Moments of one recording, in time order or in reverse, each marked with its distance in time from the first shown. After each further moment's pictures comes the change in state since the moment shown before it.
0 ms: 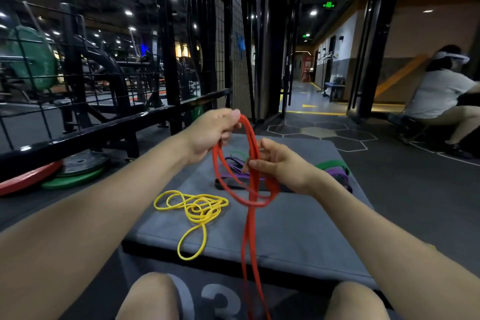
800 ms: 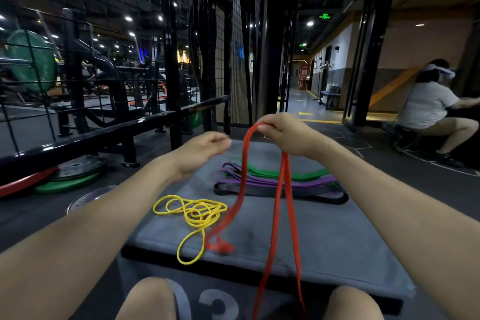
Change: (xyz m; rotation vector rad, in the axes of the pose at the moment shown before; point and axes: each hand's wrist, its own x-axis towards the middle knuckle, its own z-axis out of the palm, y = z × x) left_hand -0.016 -0.030 -0.024 0.152 -0.017 -0.111; right_hand 0.020 -0.071 -0.019 -0.901 0.131 -0.123
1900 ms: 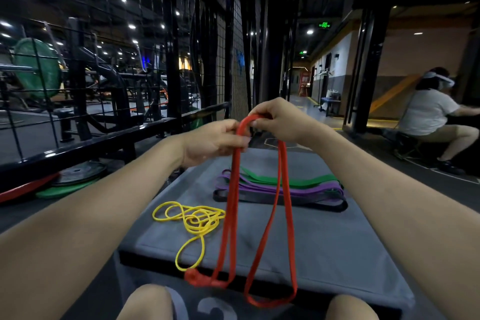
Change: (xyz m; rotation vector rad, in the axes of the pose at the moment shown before) left_hand 0.003 0.054 0.004 -0.095 -0.220 0.038; right_hand 0.011 -0.026 -0.026 0.068 0.019 -0.004
